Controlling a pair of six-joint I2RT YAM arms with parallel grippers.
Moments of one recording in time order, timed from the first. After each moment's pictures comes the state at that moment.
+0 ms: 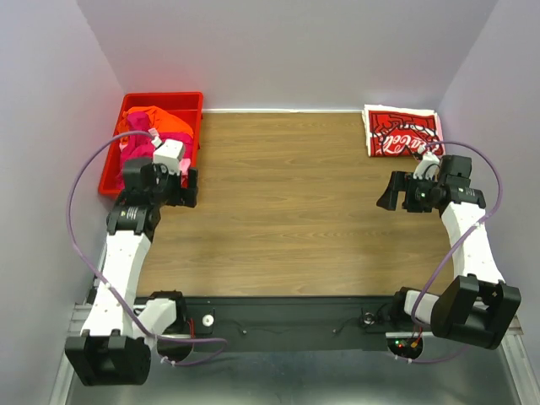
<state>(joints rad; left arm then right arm) -0.01 0.91 0.90 -0.51 0.19 0.15 -0.26 1.17 0.96 -0.72 -0.54 -0.09</state>
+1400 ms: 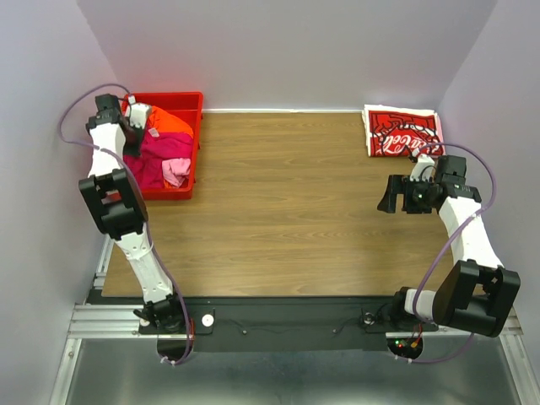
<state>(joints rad) 0.32 2.12 1.93 -0.82 0.13 0.52 -0.26 1.24 0.95 -0.70 -0.49 -0.16</state>
